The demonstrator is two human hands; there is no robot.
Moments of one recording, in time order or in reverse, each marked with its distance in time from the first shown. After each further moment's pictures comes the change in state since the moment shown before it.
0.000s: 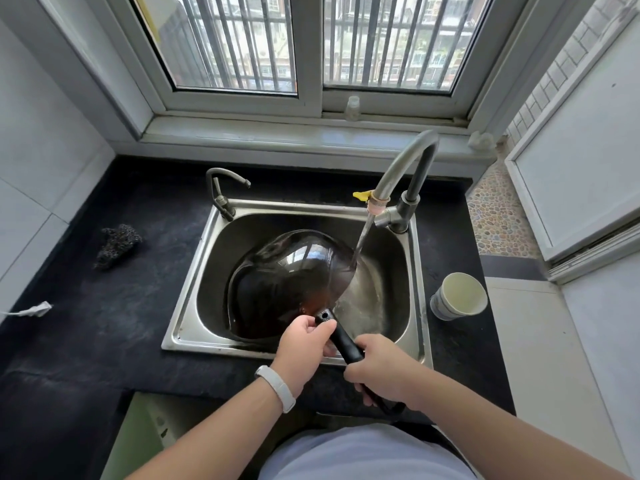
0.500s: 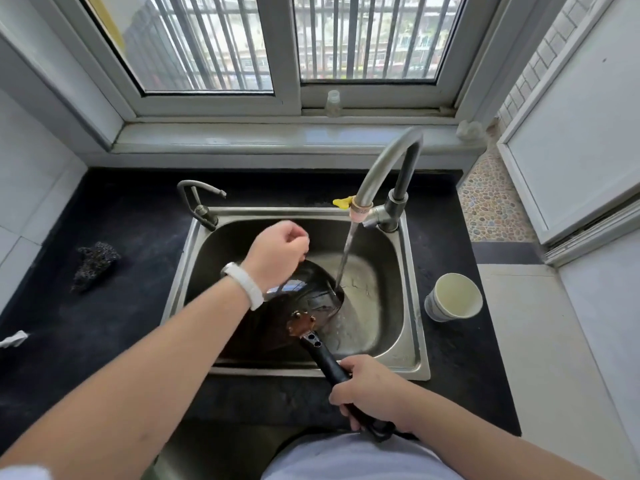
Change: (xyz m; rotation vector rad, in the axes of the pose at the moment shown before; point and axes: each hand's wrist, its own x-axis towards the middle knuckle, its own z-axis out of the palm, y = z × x) left_hand 0.060 0.138 -0.025 0.506 0.045 0.403; right_hand 0.004 0.005 0.002 0.197 -0.164 0.036
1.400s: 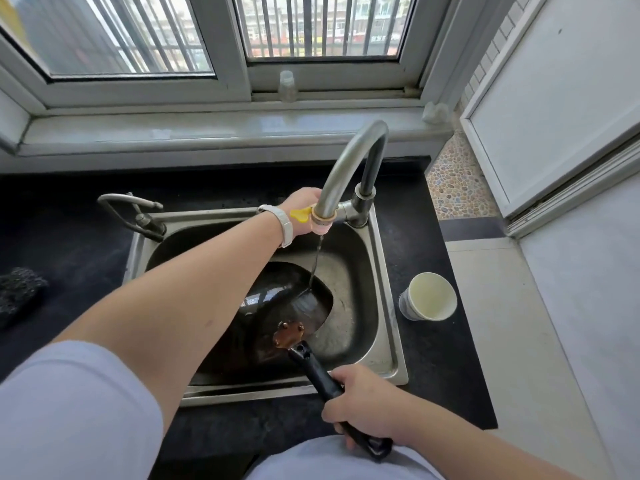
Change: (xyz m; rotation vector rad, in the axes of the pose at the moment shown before) left_hand 0.129 0.054 0.068 0.044 -0.410 0.081; right_hand 0.001 0.003 -0.030 0.054 0.004 0.103
